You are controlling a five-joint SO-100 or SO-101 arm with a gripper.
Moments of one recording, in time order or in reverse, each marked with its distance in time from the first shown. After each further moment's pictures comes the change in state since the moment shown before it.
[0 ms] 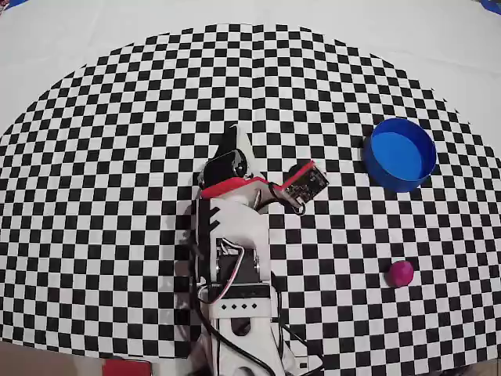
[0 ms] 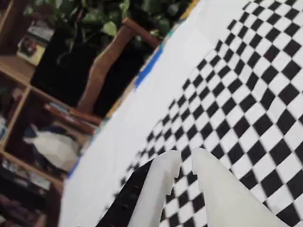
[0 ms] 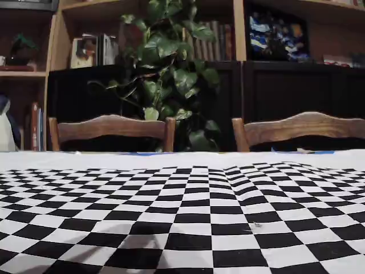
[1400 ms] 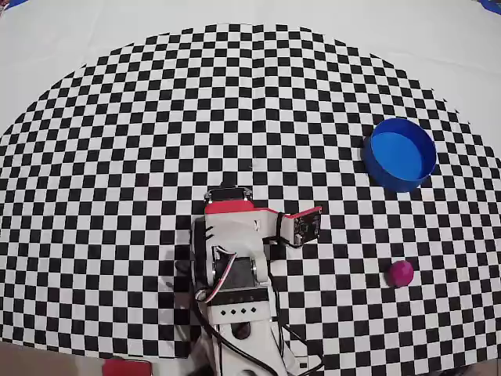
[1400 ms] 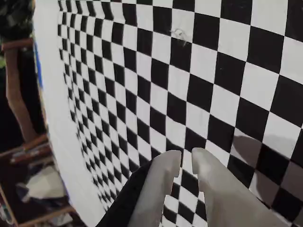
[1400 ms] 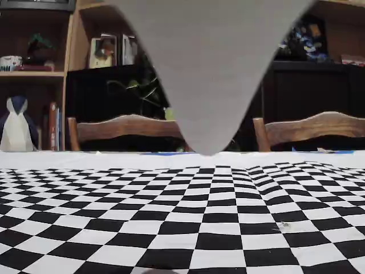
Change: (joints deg) arm -4.0 4.7 0.0 32.1 39.7
